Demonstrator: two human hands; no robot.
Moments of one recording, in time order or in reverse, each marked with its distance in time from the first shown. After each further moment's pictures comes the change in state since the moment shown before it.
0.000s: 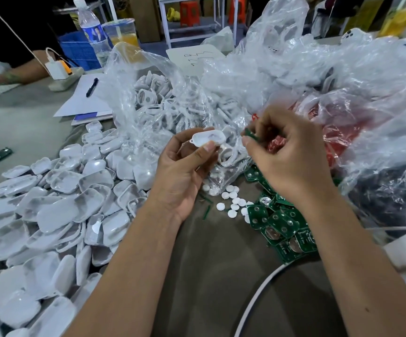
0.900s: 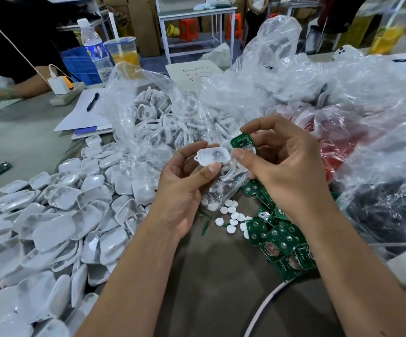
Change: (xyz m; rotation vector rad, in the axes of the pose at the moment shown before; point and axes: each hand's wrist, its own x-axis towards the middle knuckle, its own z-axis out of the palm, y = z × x) left_hand 0.002 -0.004 -0.004 0.028 -0.114 0.022; right_hand -0.001 -0.004 0.001 0.377 0.005 0.128
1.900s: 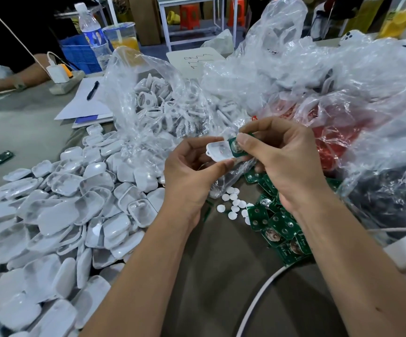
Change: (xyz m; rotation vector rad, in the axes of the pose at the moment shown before) left_hand -0.006 -0.012 0.010 0.417 0.136 0.168; right_hand 0.002 0.009 0.011 0.232 0.068 0.221
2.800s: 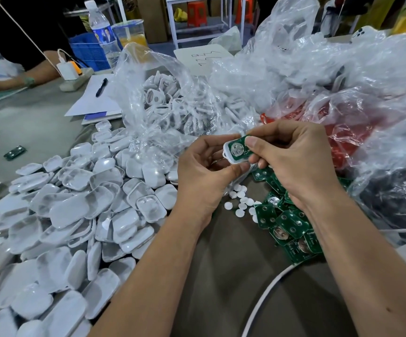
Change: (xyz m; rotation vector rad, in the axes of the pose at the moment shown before) left_hand -0.005 0.001 0.004 0.037 -0.055 0.038; right_hand 0.005 0.009 -0.007 -0.150 -0.021 -0.061
